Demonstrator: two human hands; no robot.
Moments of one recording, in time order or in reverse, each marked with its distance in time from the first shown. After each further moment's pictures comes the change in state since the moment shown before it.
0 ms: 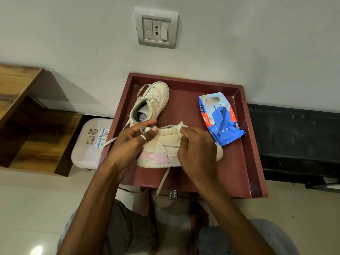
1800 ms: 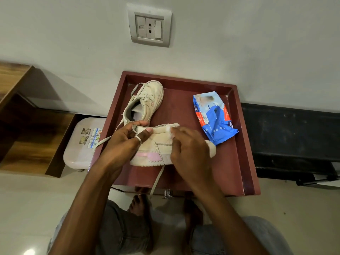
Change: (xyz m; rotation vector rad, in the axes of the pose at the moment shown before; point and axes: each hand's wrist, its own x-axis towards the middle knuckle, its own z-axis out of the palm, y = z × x) left_hand 0.005 -0.008 -0.003 0.094 0.021 0.016; right_hand -0.006 0.007 0.003 0.035 0.002 -0.142
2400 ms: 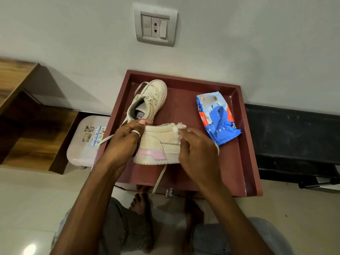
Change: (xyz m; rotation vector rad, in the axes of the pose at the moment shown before) left_hand 0.001 0.003 0.000 0.062 0.078 -0.023; right_hand -0.002 0.007 -0.010 0.031 -0.009 0.008
